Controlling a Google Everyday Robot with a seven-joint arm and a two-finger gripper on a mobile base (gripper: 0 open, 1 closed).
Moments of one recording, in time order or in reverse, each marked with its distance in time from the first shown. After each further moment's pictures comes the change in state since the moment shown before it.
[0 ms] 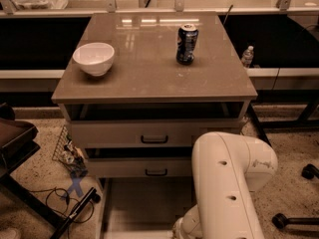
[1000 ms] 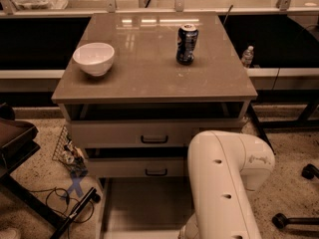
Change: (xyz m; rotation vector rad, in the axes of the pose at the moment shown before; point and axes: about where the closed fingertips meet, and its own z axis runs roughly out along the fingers) arm 0.020 0.038 -0.012 -0.066 0.054 0.010
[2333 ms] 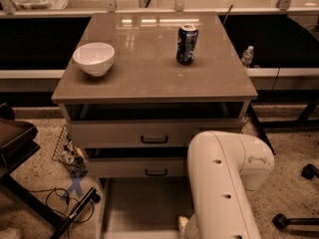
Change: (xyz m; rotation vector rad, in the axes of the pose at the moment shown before) arm -0.001 0.003 0.002 -0.005 -0.002 0.000
